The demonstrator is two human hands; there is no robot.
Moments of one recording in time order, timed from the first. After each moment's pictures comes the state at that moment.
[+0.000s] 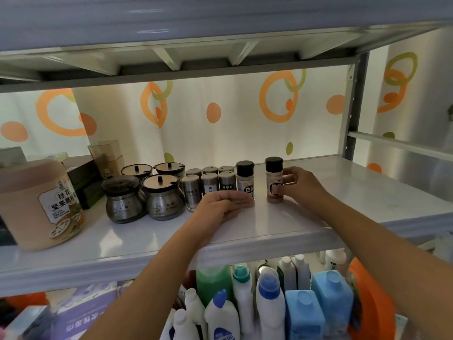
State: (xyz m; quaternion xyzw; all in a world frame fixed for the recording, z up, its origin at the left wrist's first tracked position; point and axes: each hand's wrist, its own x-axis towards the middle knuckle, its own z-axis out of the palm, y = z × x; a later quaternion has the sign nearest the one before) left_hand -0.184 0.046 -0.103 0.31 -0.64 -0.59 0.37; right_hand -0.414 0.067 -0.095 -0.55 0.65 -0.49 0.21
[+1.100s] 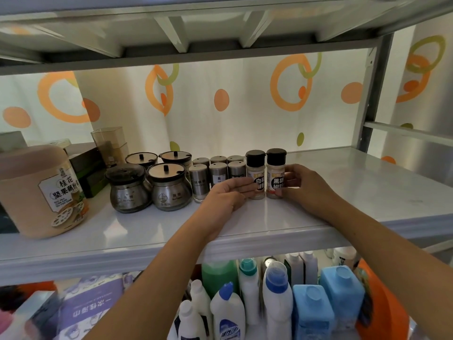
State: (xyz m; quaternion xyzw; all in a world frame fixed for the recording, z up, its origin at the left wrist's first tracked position) left_hand -0.185 0.035 -0.111 0.29 -0.62 -0.61 0.41; right_hand -0.396 0.068 -0.111 -0.62 0.62 -0.45 0.17
